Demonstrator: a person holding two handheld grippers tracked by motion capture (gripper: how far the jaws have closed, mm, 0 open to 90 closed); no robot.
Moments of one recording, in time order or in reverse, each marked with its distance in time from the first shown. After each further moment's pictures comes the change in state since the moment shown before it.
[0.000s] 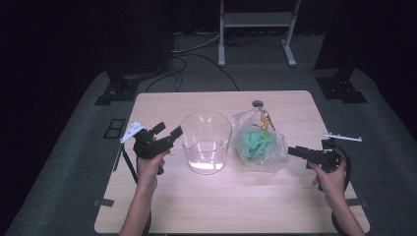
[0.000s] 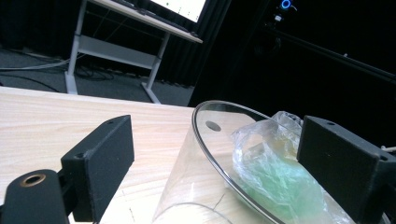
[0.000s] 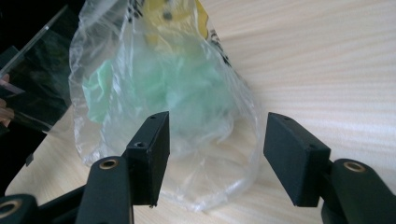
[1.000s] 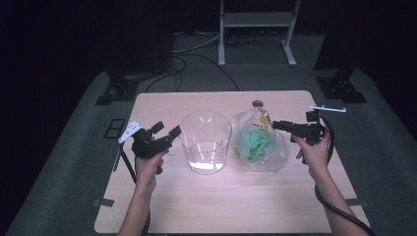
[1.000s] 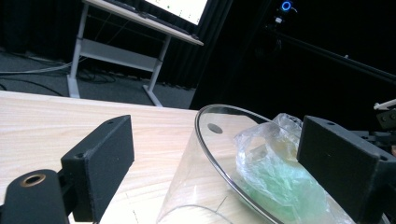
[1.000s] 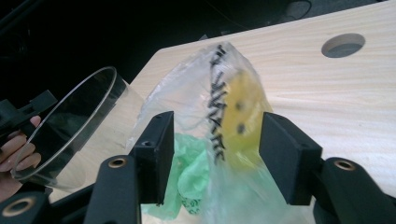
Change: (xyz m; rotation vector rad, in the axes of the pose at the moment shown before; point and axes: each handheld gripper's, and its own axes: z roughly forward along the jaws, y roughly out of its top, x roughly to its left) left arm 0.001 0.003 -0.003 -0.008 0.003 0.011; right arm 0.050 0.070 0.033 -0.038 0.045 -0.050
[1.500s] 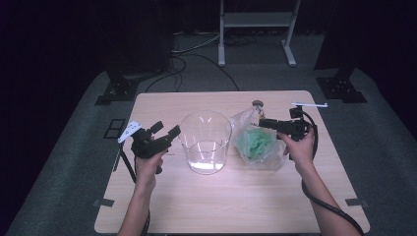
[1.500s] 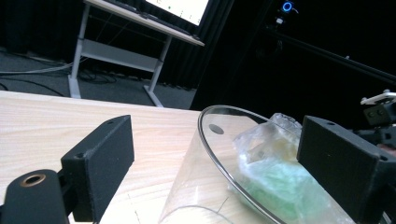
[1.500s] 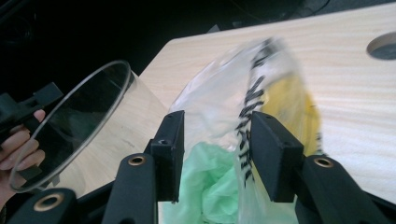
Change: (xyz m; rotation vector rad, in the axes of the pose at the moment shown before) left arm 0.002 0.000 0.000 -0.003 0.004 -0.004; right arm 0.021 0.008 0.037 0.044 0.030 -0.039
